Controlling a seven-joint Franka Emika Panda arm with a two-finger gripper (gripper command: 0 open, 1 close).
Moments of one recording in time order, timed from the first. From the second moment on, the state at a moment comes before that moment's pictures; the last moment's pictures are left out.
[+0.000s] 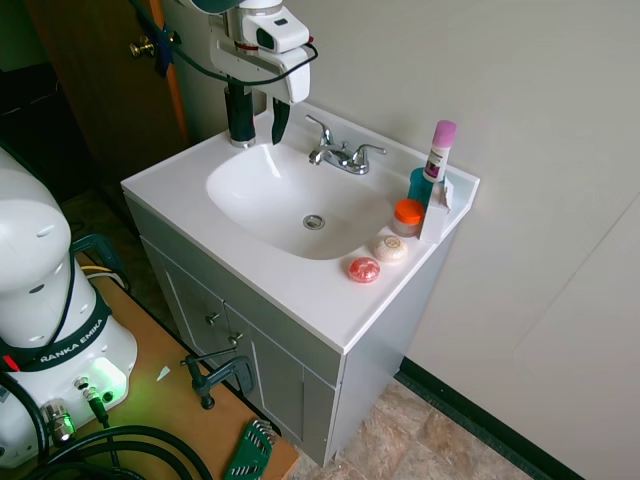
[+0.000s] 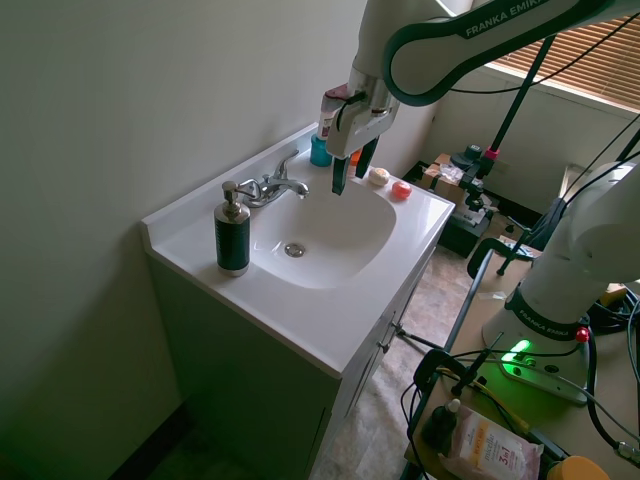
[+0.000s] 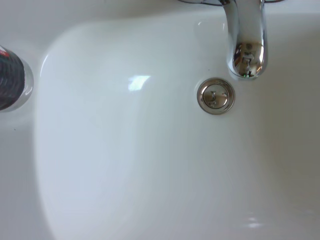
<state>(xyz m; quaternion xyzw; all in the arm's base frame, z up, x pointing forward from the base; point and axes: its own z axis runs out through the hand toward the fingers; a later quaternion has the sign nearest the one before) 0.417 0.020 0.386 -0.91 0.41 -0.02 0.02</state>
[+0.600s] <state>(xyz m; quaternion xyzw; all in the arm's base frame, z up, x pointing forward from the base) 0.494 -0.025 0.443 -0.89 0.44 -0.06 0.04</state>
